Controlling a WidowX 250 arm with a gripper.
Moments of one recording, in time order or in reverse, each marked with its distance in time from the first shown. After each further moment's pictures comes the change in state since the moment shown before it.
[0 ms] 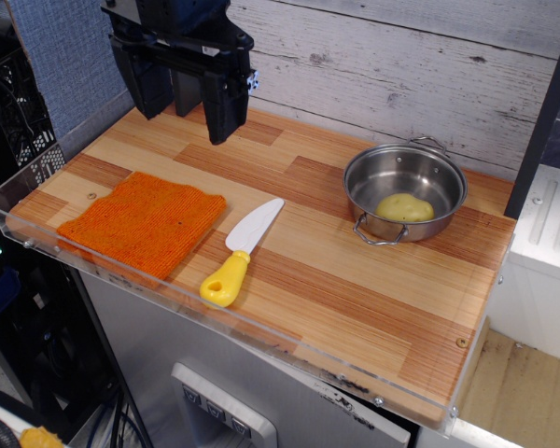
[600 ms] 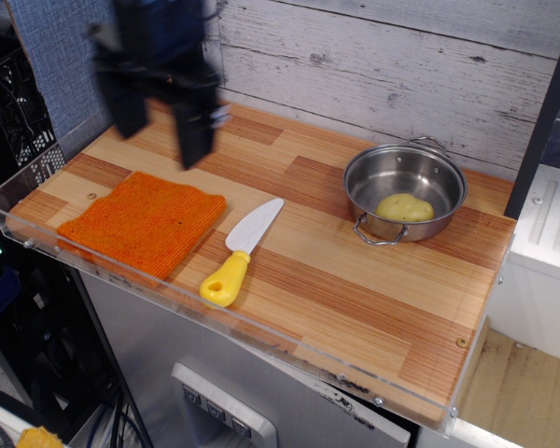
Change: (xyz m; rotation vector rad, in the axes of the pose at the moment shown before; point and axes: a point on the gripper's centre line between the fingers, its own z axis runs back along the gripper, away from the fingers) arm -0.021 0.036 -0.020 0.080 0.051 -0.031
